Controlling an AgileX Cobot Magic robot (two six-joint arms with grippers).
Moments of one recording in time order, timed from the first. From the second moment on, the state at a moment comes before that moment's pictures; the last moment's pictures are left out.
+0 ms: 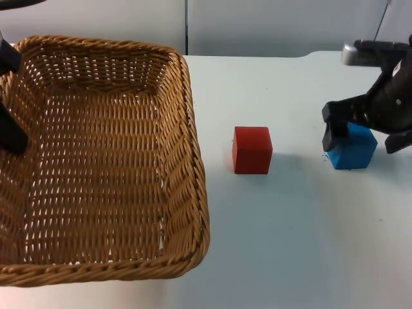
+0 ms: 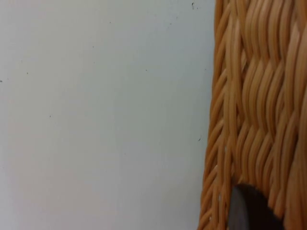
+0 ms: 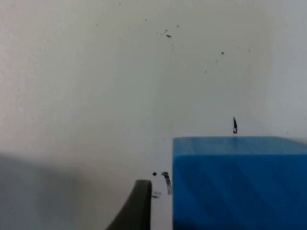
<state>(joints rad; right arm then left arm) 0.18 2.10 -1.25 0.01 0.47 0.10 0.06 1.56 -0.85 -0.73 0.86 0.44</state>
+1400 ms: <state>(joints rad) 0.55 1.49 -1.26 0.00 0.61 0.03 0.06 1.62 -0.85 -0.76 0.86 0.44</state>
